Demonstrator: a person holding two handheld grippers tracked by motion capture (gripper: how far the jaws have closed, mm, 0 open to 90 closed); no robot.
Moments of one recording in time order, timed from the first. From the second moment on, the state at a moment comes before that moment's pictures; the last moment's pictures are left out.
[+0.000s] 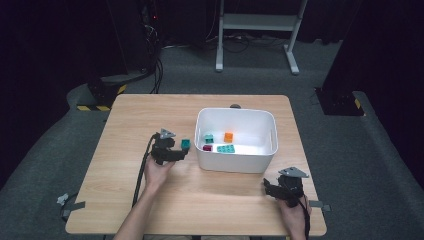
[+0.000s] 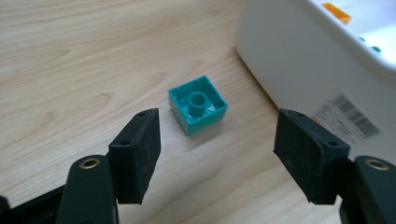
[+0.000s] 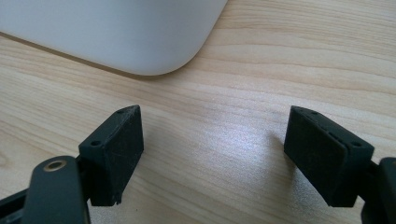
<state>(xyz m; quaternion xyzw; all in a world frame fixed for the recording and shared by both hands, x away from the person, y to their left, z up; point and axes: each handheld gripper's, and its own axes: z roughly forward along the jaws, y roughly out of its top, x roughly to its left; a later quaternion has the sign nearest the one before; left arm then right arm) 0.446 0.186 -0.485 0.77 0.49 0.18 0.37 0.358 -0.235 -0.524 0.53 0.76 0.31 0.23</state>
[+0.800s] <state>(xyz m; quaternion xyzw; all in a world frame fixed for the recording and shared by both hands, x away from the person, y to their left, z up) 0.482 0.171 -0.514 0.76 0.52 0.18 0.35 0.358 -0.235 -0.524 0.53 0.76 0.31 0.23</state>
